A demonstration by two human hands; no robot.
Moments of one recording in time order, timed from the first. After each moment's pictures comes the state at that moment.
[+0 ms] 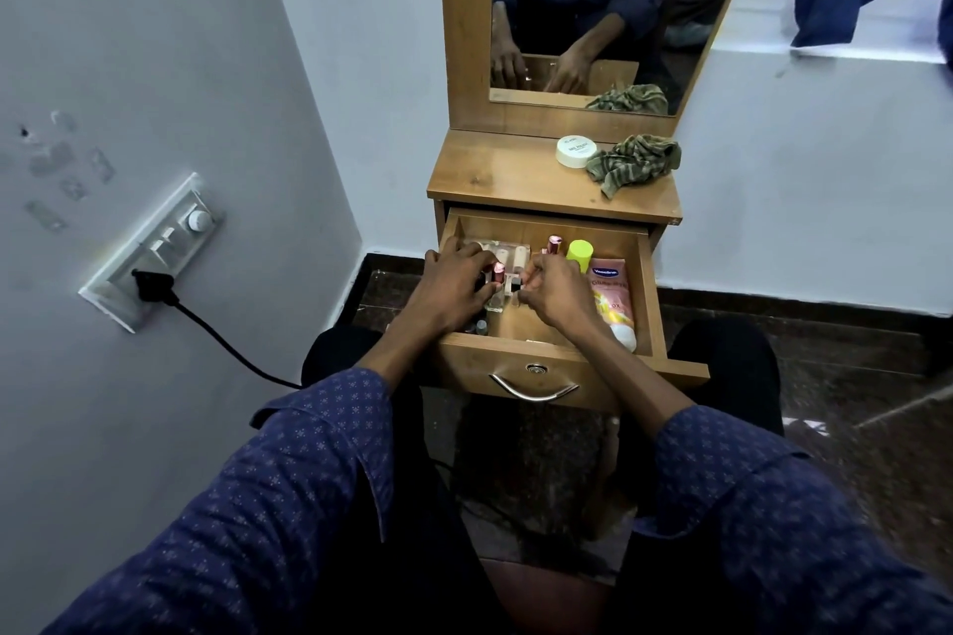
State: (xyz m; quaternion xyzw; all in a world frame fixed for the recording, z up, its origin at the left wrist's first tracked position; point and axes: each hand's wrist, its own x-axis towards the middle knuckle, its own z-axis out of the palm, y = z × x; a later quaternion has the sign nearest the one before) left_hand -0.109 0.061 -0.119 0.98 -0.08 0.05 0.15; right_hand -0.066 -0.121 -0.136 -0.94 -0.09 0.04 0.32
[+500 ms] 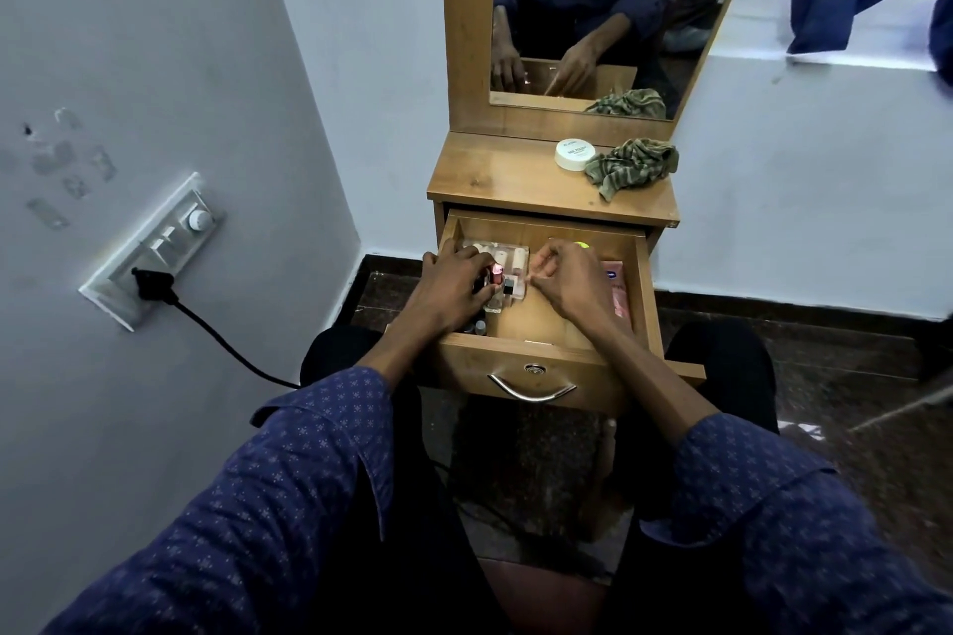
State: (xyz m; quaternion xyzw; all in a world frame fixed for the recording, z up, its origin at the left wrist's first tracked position) left_hand -0.111 0.061 -0.117 0.99 -0.07 0.03 0.14; right_hand -0.061 -0.137 -0.118 -0.94 -0.10 -0.02 0.32
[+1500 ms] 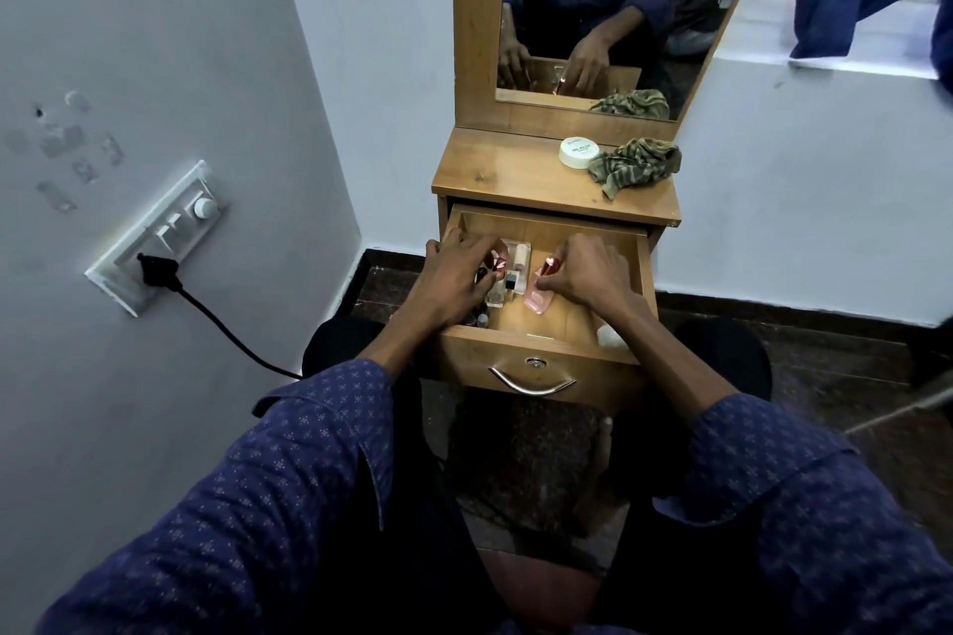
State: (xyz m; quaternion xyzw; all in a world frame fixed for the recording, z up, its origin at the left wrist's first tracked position) left_hand -0.119 0.063 -0.112 0.97 -0.10 0.10 0.21; right_hand -0.061 -0.144 -0.085 -0.98 -0.09 0.04 0.15
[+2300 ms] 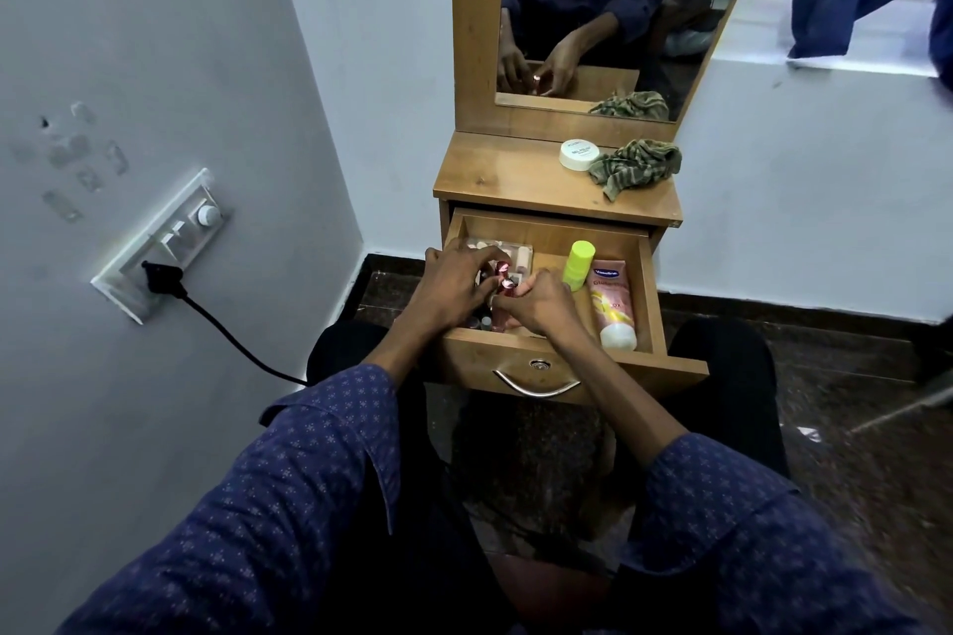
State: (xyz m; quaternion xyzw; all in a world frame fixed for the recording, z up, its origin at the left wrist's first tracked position) left_hand -0.114 0.066 -0.119 0.97 -0.08 0.07 0.21; right_hand -0.095 -0.096 -0.131 -0.89 0.01 0.14 0.44
